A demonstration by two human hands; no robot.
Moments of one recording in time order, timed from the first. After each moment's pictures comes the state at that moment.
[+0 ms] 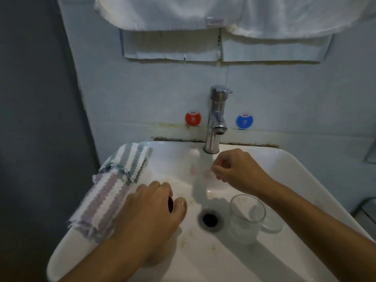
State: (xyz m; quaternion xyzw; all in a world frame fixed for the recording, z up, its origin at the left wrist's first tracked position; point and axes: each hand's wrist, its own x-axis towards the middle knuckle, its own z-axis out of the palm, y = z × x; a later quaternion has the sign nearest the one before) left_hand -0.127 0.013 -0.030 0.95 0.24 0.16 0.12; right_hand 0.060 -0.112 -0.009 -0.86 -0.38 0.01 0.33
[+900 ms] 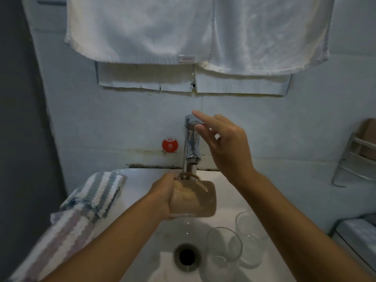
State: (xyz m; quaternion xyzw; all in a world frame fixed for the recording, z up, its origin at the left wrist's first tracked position) left_hand 0.025 0.030 -0.011 0.57 0.31 0.03 0.76; right_hand 0.097 -0.101 0.068 -0.68 -0.47 -0.43 0.37
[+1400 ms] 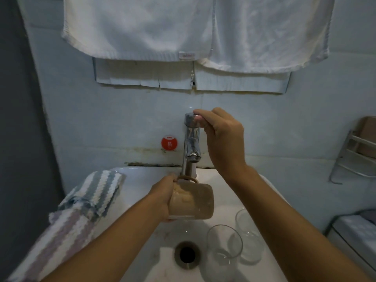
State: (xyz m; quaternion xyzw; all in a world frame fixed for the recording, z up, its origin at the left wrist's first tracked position) left_hand 0.037 0.043 -0.035 0.57 0.32 0.01 0.76; right_hand 0.098 -0.083 0.073 -0.63 -0.44 -0.53 0.37
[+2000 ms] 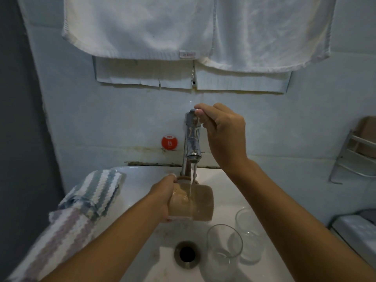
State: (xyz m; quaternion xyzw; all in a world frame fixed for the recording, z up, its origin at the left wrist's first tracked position) left_hand 0.042 0.046 -0.043 0.57 0.33 0.03 0.75; right_hand 0.106 -0.082 0.082 -0.64 -0.44 -0.50 0.38
